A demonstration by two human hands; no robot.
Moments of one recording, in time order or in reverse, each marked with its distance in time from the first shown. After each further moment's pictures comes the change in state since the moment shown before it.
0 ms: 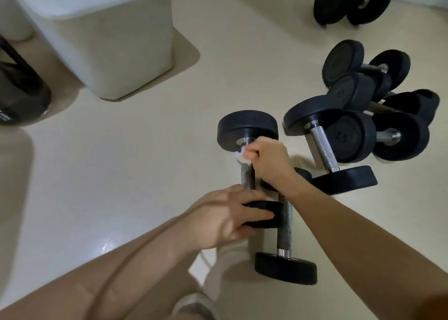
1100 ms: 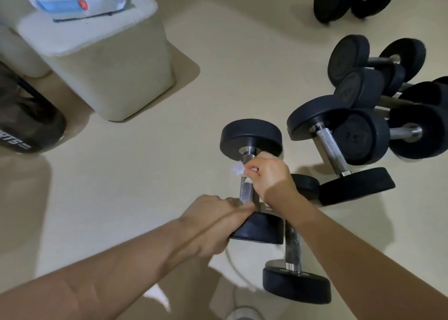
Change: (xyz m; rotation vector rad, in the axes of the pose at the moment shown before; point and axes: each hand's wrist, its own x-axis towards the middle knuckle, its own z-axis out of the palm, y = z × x) left_hand 0.020 0.011 -0.027 0.356 -0.436 -0.320; right_hand -0.011 0.007 0.019 0.208 -0.002 0.097
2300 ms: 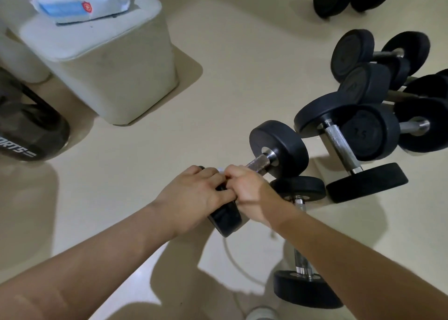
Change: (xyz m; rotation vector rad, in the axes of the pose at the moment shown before) left_hand -0.024 -0.067 -0.011 0.232 0.141 0.071; right_hand 0.001 -0.042 0.045 0.023 -0.173 -0.153
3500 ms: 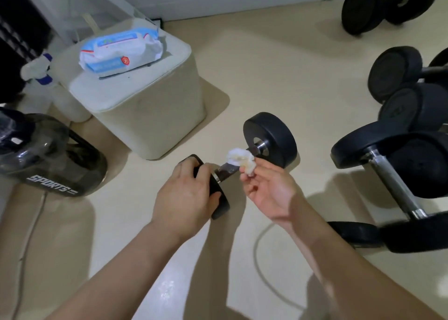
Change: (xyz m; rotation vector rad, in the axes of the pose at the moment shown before) left_hand 0.005 -0.070 -0.003 -0.168 0.272 -0.669; right_hand 0.066 -0.034 -0.042 1.832 0.089 0.451
